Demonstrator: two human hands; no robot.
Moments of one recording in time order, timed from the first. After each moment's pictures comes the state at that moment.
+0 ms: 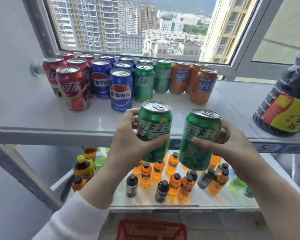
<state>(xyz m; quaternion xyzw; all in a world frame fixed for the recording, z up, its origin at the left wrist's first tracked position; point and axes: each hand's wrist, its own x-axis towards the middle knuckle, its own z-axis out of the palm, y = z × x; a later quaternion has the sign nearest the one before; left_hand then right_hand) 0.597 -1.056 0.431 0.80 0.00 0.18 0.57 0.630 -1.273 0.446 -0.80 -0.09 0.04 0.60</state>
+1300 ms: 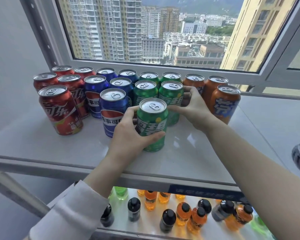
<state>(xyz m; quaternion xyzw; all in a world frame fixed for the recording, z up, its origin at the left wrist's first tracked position) 0.718 -1.047 0.434 0.83 0.05 0.23 0.50 0.863 -1.194 0.446 -0.78 -0.19 0.03 0.60</state>
